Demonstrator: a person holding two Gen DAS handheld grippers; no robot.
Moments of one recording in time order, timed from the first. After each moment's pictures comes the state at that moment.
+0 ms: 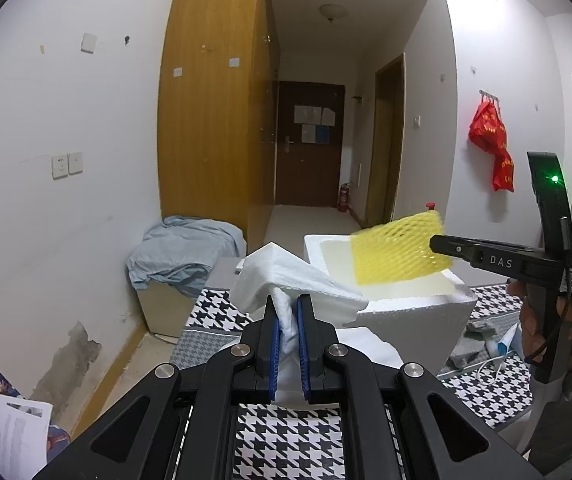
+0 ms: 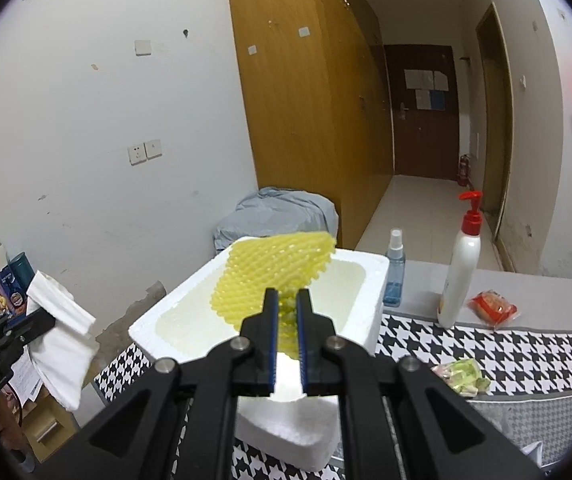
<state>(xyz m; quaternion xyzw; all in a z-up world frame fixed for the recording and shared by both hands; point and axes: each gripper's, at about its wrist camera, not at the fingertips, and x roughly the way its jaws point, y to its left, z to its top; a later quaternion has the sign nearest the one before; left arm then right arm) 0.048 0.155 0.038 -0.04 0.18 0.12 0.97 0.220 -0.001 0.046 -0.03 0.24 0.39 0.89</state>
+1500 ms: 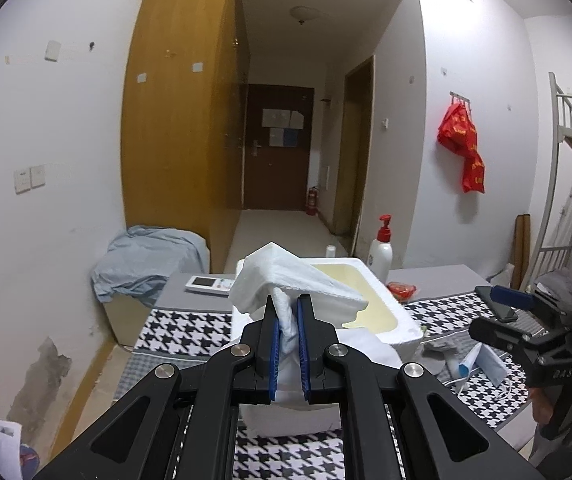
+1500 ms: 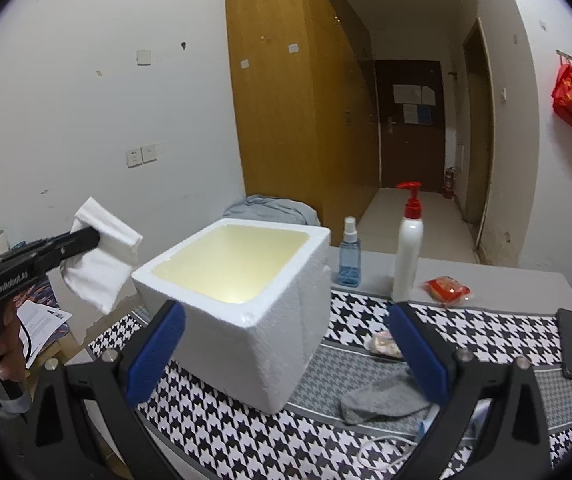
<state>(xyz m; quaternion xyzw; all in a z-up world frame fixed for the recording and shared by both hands) 0.088 0.118 0.063 -0.04 0.18 0.06 0.98 0.180 -0.084 0.037 -0.03 0.21 0.36 0.91</state>
